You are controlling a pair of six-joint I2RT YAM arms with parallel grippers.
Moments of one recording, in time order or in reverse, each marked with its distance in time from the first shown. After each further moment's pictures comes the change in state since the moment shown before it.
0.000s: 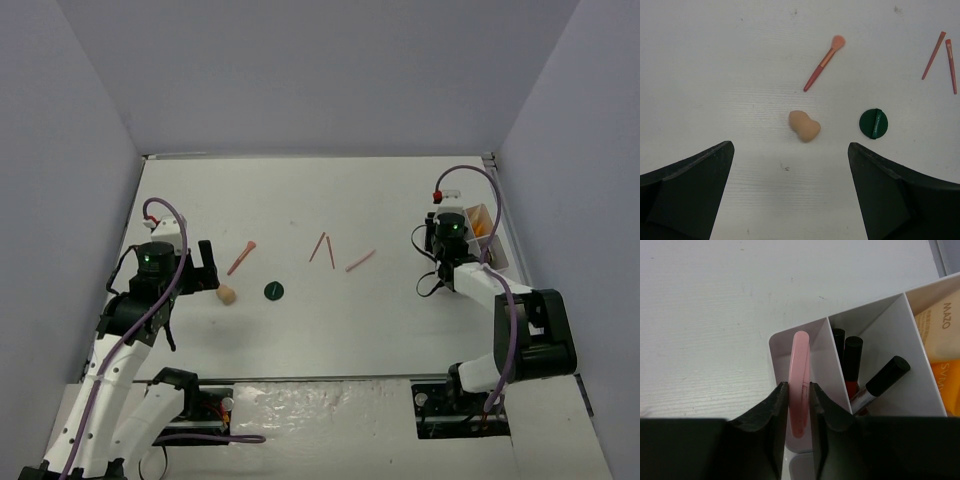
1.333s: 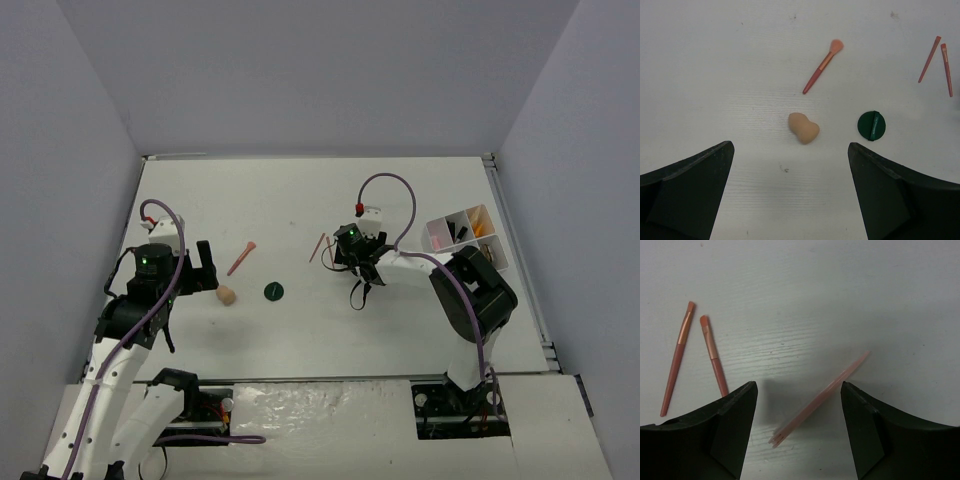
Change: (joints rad) left arm 0.005 -0.016 0.000 0.005 0.005 0.000; right arm 0.558 0.358 0.328 -0.305 0.277 0.635
